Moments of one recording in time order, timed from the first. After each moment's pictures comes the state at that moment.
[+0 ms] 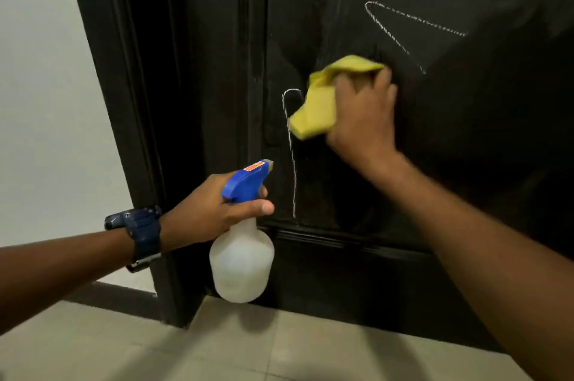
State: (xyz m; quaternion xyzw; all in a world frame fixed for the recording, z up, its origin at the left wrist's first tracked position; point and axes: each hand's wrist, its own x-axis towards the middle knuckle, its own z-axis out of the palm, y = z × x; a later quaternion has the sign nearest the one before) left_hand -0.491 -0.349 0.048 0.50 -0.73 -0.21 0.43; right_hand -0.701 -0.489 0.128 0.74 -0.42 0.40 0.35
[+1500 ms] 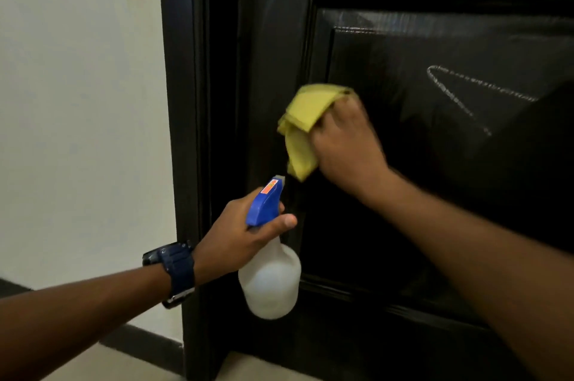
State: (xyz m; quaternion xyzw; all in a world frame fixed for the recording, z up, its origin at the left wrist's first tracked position) left_hand -0.449 -0.361 0.055 0.49 -0.68 -0.11 0.54; right_hand -0.611 -0.484 0.163 0.79 -0.29 0.25 0.48
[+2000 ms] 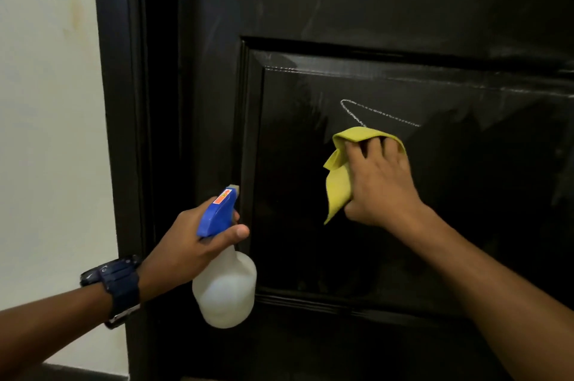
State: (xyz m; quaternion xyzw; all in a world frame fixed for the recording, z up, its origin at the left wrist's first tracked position) left_hand -0.473 -0.346 0.085 0.48 -0.68 -0.11 0.54; right_hand -0.744 -0.431 0.185 0.77 -0.55 0.16 0.29
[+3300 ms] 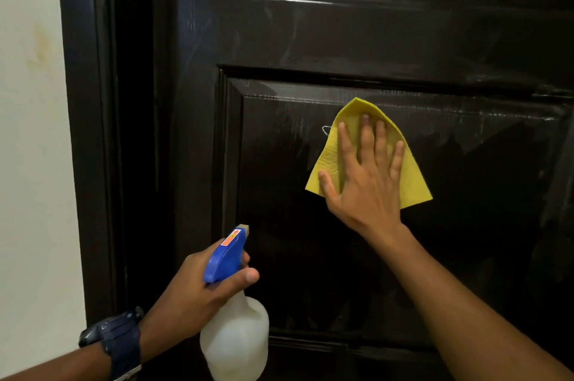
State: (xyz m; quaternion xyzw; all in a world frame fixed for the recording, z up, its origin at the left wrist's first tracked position) left_hand -0.508 -0.362 0.078 0.48 -0.67 -0.16 0.54; right_hand -0.750 -0.499 0.179 0.71 -0.46 0.42 0.32
